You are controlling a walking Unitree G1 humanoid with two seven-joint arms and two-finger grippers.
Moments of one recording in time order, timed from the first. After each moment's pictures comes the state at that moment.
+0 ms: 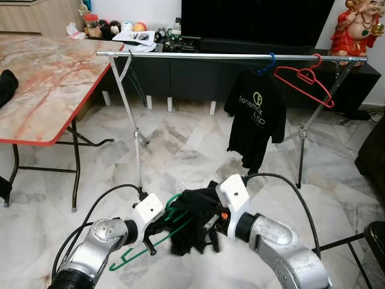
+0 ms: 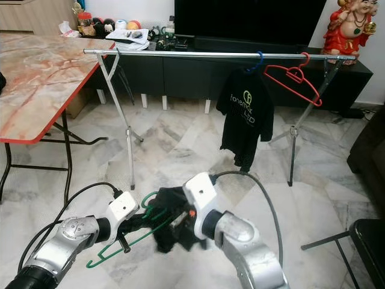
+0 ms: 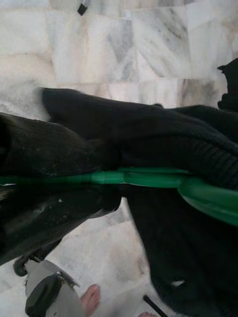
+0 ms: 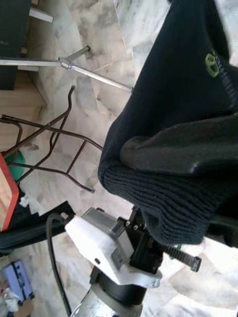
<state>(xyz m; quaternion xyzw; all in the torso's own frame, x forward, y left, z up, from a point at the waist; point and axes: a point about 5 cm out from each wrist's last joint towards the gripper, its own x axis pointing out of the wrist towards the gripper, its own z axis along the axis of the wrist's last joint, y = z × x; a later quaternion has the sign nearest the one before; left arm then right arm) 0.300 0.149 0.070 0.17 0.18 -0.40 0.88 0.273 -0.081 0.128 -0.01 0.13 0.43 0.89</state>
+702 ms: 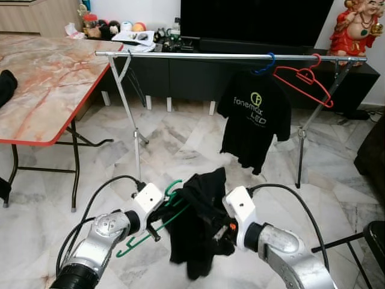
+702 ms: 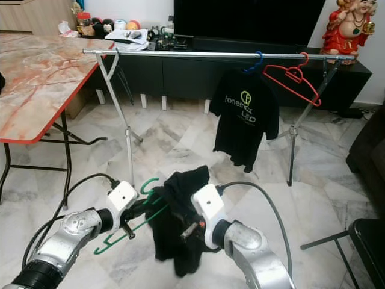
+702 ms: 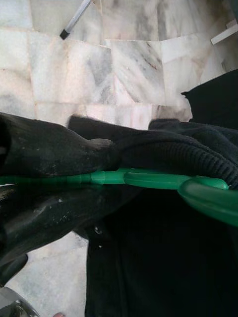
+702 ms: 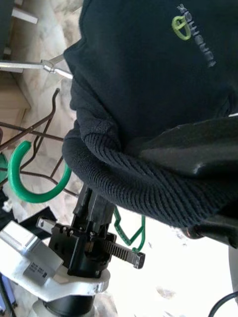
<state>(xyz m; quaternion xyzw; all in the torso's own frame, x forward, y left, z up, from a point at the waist) 0.313 0.147 0.081 0.16 0.13 -0.37 0.91 0.269 -0.100 0.107 -0.03 0.16 0.43 0.89</state>
